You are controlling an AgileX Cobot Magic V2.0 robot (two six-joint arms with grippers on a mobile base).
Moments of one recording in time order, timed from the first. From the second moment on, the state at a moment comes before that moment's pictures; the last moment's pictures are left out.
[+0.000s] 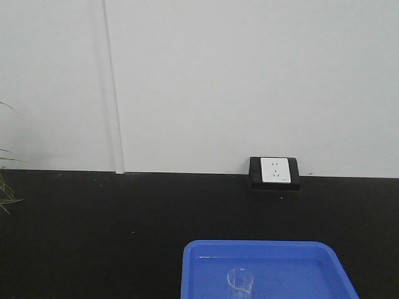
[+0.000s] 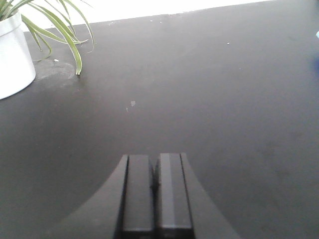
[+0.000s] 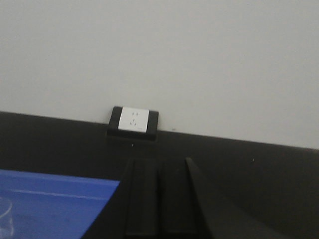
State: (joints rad) left arm -0.01 -0.02 0.03 0.06 0.37 0.02; right arm -0.03 0.54 -0.27 -0.12 -0.13 0.03
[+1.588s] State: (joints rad) left arm -0.01 -0.02 0.03 0.06 0.37 0.02; right arm 0.26 1.69 -0.44 -0.31 -0.82 0.04
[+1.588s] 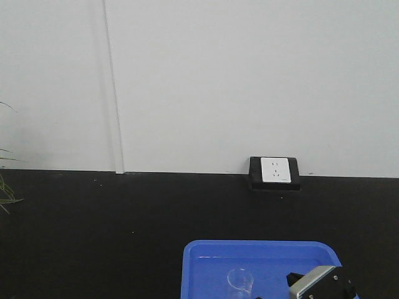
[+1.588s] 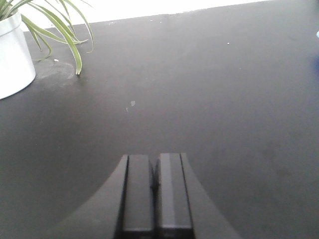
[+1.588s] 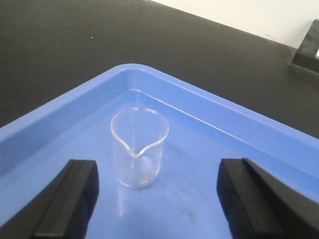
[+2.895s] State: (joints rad) left arm -0.01 -0.02 0.03 0.06 0.37 0.02; right arm 0.29 2.10 -0.80 -0.41 -0.90 0.11
